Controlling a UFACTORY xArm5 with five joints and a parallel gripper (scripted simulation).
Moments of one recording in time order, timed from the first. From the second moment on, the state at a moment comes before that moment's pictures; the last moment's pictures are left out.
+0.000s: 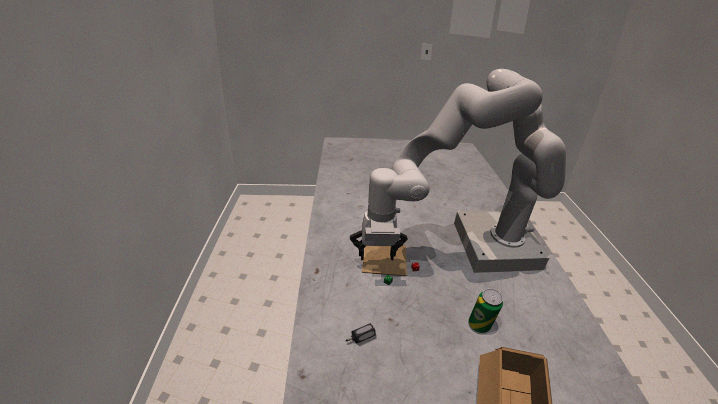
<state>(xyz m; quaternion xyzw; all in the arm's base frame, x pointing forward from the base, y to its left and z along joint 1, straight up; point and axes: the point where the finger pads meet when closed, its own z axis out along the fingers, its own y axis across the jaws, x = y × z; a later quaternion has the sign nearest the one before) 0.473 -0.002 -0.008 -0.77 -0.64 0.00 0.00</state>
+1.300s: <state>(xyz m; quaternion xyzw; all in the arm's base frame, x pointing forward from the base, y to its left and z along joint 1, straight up) 0.473 -0.002 0.021 -0.77 -0.64 0.00 0.00</state>
